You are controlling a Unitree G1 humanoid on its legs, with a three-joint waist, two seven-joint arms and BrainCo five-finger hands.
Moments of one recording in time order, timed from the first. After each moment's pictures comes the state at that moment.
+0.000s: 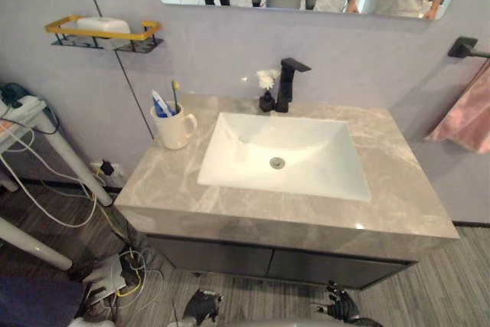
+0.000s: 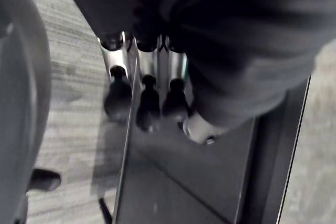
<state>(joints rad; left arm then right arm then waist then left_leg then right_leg) 0.30 0.13 -0.13 0.71 -0.18 -0.10 -0.09 0.28 -0.06 -0.08 0.73 -0.16 -0.04 0.04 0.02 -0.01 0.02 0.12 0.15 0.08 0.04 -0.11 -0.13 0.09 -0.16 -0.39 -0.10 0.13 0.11</state>
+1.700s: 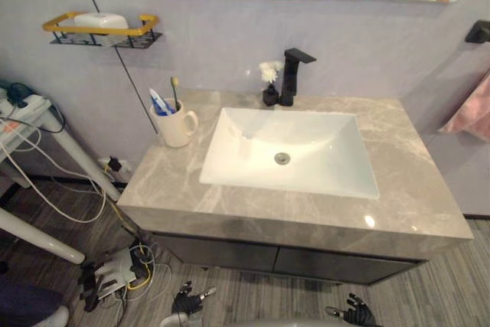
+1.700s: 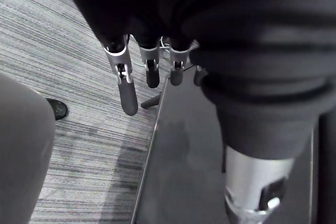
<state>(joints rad) 0.17 0.03 0.11 0.93 -0.03 -0.09 0.07 0.22 -0.09 -0.17 0.90 -0.07 -0.03 -0.02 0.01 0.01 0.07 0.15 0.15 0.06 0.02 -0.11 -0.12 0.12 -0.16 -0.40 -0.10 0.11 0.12</state>
